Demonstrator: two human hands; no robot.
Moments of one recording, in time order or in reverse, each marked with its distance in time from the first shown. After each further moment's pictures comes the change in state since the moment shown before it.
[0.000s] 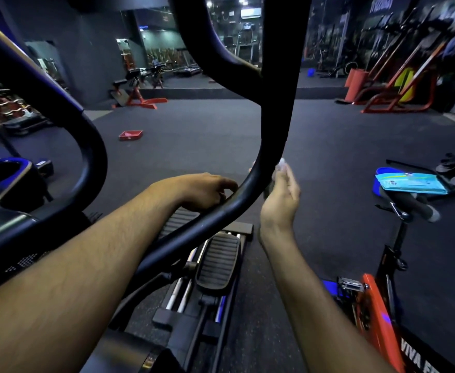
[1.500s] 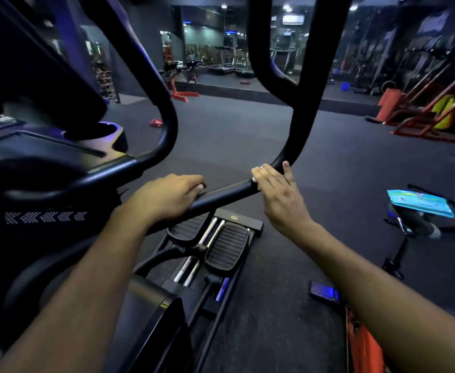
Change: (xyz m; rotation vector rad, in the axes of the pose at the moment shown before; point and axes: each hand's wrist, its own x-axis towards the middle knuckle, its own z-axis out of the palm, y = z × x) left_hand -0.169 -0.037 0.055 0.032 0.359 -0.260; right_hand -0.033 -0.029 -0.046 -1.385 -0.781 -1.194
